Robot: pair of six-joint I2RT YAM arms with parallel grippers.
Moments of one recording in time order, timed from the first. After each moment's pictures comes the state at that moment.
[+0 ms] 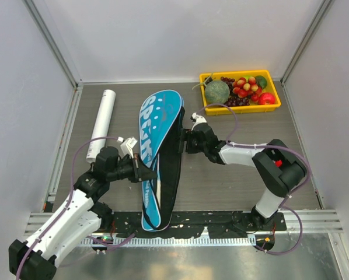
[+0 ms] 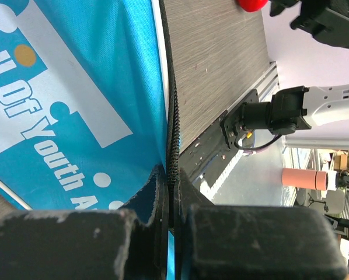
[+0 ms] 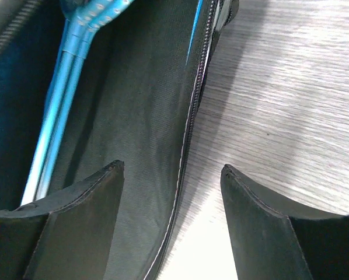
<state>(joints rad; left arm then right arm) -0.49 0.68 0.48 -0.31 0.55 -0.71 0.68 1.67 0.82 0.27 -0.04 0.60</state>
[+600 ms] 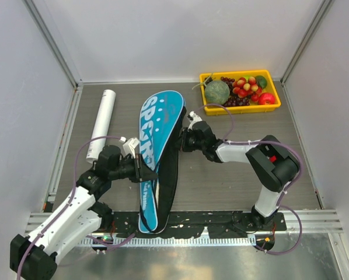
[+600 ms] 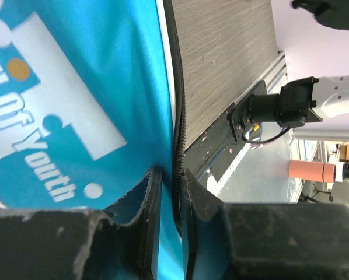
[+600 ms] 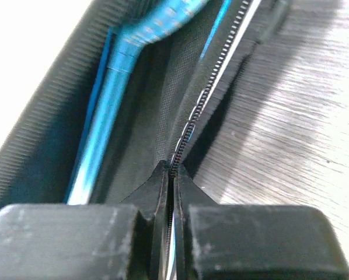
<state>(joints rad) -0.48 0.70 0.49 -0.34 0.56 -0.66 0.67 1.79 0.85 0.40 -0.19 0.68</state>
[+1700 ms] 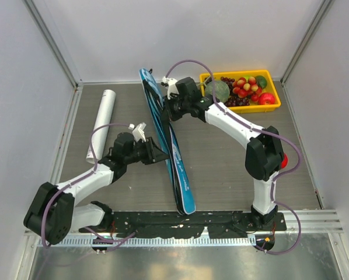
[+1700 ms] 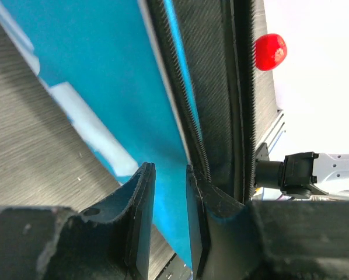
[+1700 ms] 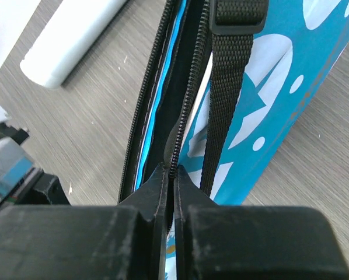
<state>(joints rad) -0.48 1.19 0.50 0.21 0.48 -0.76 0.66 1.94 1.73 -0.40 -0.34 0.21</state>
